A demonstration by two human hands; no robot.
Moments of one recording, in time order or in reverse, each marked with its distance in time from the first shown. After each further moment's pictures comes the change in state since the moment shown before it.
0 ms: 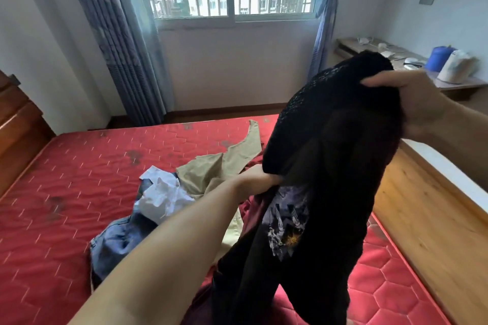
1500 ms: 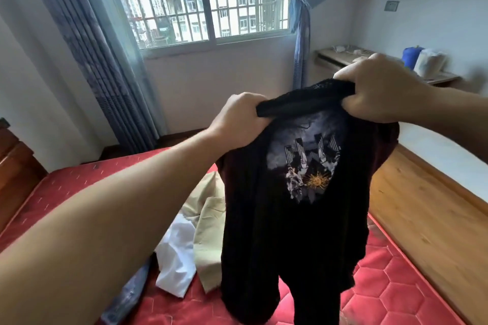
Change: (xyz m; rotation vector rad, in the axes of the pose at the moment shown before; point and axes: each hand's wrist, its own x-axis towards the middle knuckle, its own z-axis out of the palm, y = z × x) left_hand -0.048 0.142 -0.054 0.560 0.521 0.710; right_hand -0.012 -0.027 -0.030 -1.486 0.251 -0.591
